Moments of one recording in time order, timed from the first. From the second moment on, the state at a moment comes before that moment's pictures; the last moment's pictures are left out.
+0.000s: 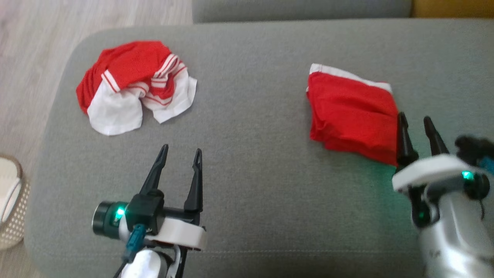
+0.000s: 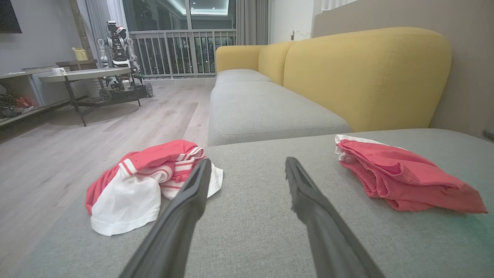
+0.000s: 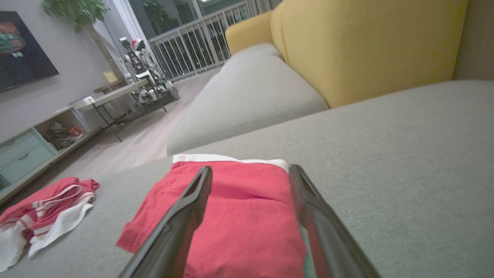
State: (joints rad) left arm -0.03 0.05 -0.35 0.05 -0.05 0.13 -0.26; right arm -0.34 -0.04 -0.18 0.52 0.30 0.13 -0.23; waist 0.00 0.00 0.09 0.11
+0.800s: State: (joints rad) left arm -0.13 0.05 -0.41 0.05 -0.07 0.15 -0.26; right arm -0.74 -0.18 -0.24 1.11 0.20 0.13 -0.02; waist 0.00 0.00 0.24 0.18
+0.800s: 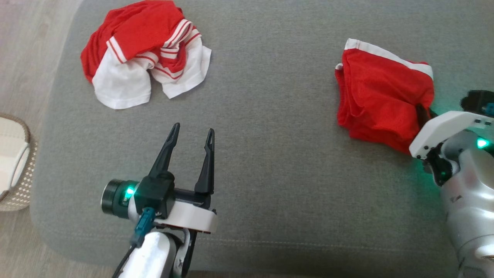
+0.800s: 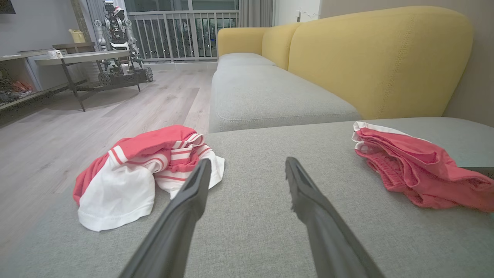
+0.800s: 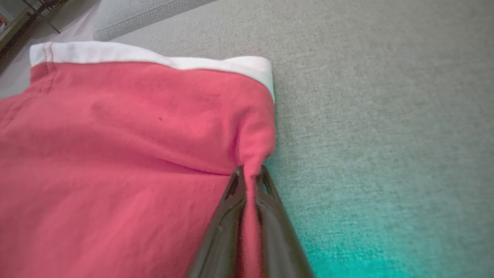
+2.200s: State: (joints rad) left arm -0.18 0.09 -0.40 0.00 -0.01 0.11 -0.26; right arm -0.63 -0.41 -0.21 0.57 -0.05 0.13 0.05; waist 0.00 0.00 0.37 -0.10
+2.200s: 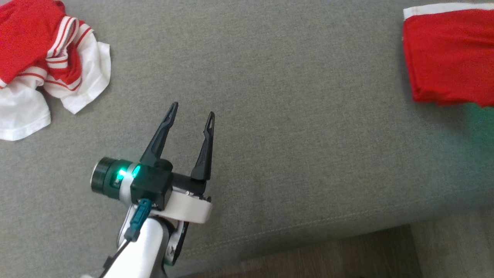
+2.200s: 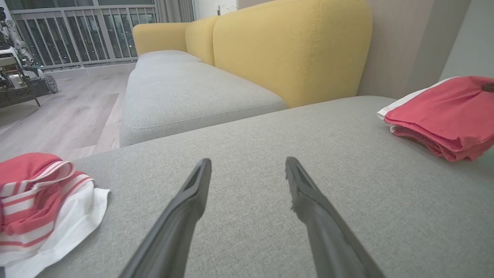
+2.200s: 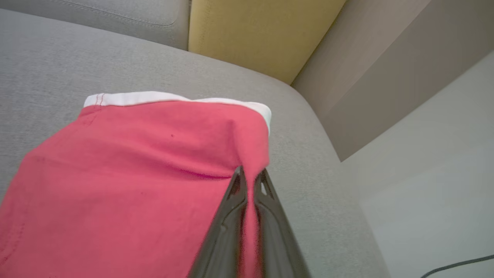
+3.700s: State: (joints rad) left arm -0.08 0.07 -0.33 0.04 -0.10 0.17 -0.26; right arm -0.16 -0.05 -0.13 0.13 0.03 0.13 -0.25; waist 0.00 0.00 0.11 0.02
